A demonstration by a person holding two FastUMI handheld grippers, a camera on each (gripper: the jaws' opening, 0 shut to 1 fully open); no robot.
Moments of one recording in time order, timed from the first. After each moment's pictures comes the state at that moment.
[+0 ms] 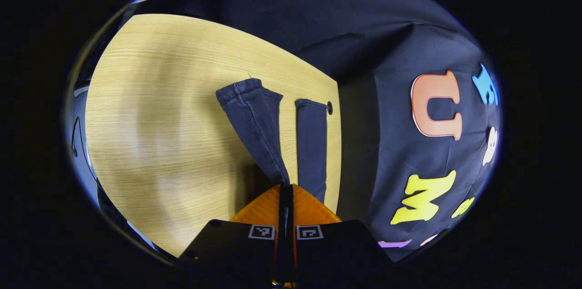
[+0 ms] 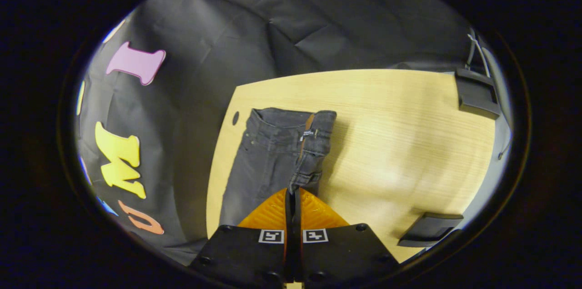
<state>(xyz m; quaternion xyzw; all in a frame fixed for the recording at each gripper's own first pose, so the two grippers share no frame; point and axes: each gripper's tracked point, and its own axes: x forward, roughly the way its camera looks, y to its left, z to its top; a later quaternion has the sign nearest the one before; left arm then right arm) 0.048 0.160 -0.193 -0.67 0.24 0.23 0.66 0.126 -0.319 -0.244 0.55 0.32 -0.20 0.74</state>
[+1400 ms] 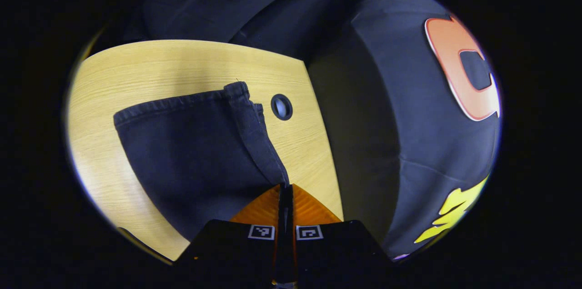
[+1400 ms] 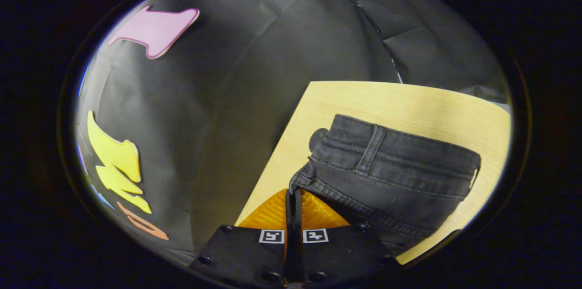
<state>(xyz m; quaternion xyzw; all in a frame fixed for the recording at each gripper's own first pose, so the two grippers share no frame) 0.324 0.185 -0.271 -0.58 0.31 0.25 0.71 0.432 -0.290 -0.254 0.52 0.29 -0.11 0.80</state>
